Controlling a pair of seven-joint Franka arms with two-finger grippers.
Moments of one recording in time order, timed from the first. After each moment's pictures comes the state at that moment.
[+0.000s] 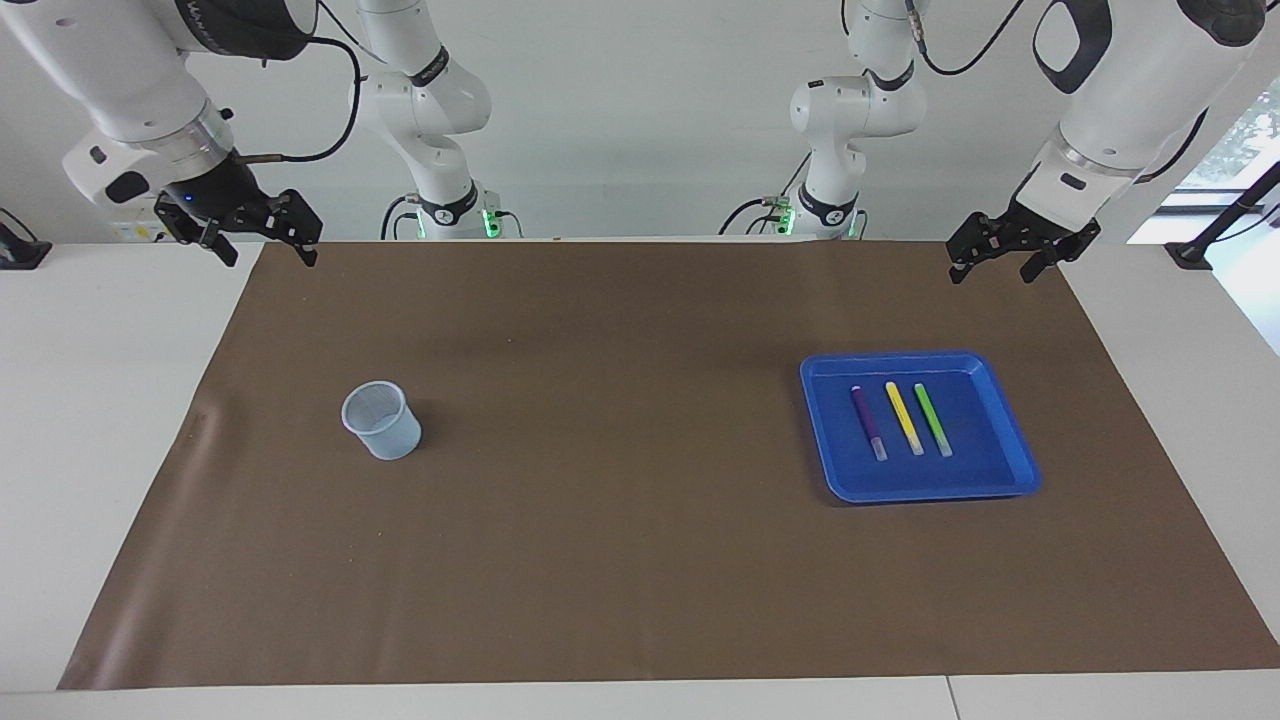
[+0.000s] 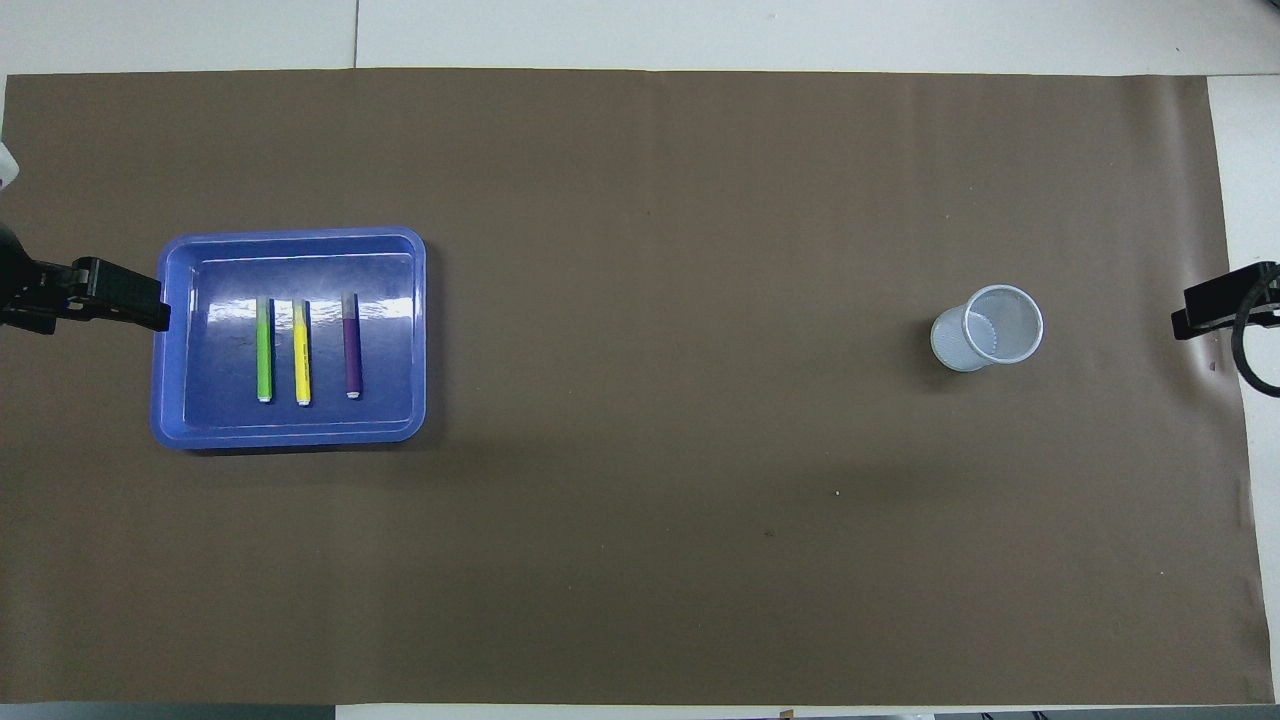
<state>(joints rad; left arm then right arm) -0.06 0.01 -0.02 -1.58 -0.02 1.52 -0.01 0.01 0.01 -0.10 -1.52 -0.01 1.43 -0.07</state>
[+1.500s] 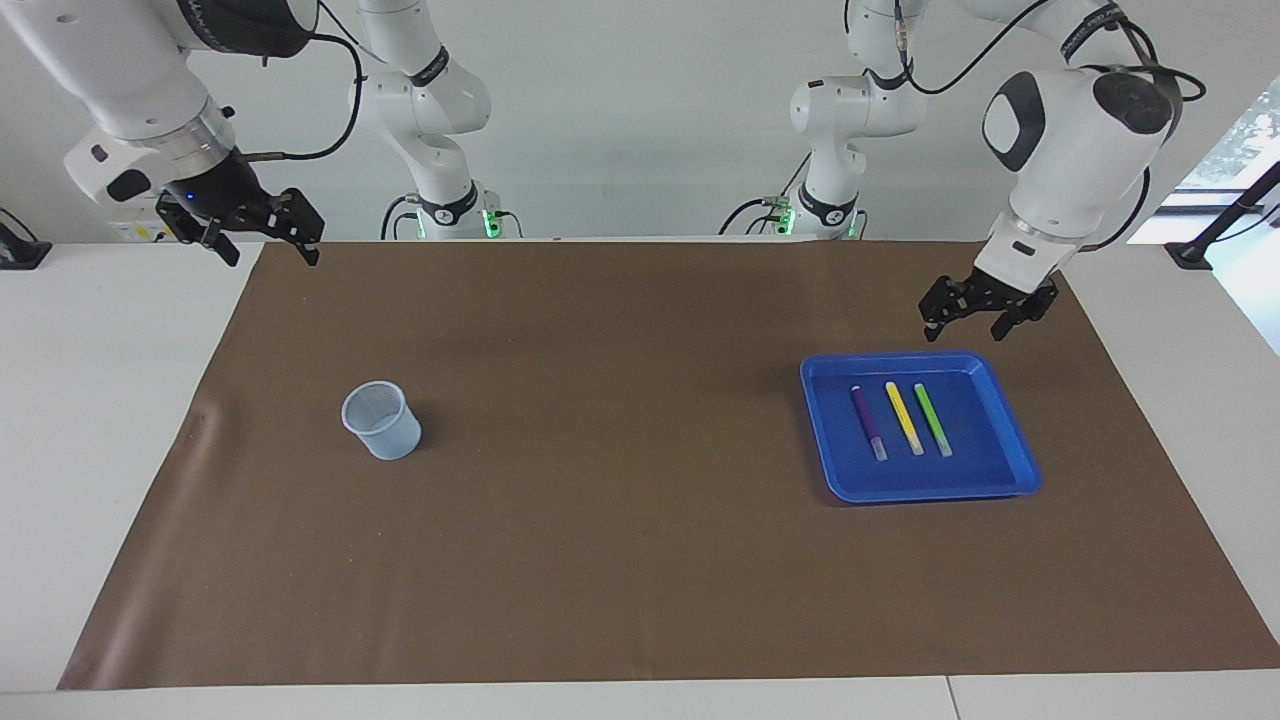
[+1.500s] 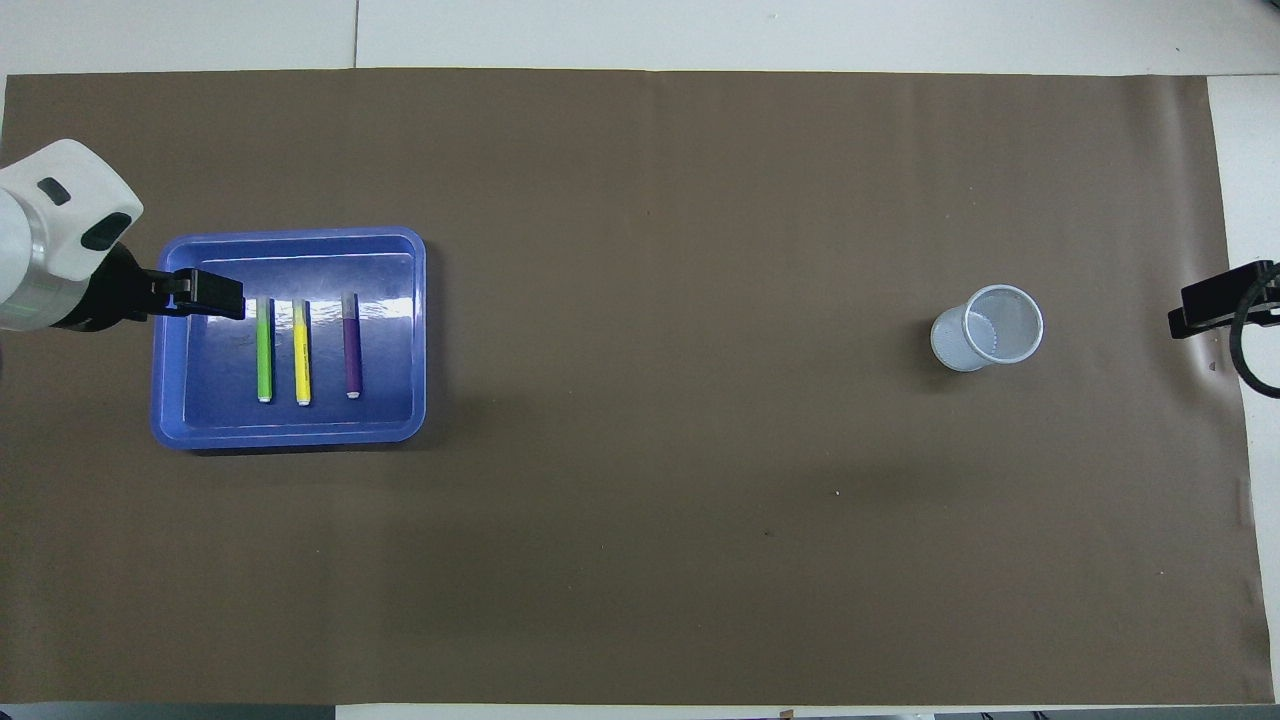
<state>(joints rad) -0.07 -0.01 -0.03 -1.92 -0.02 1.95 -0.01 0.01 0.01 -0.09 -1.52 -0.01 1.43 -0.07</state>
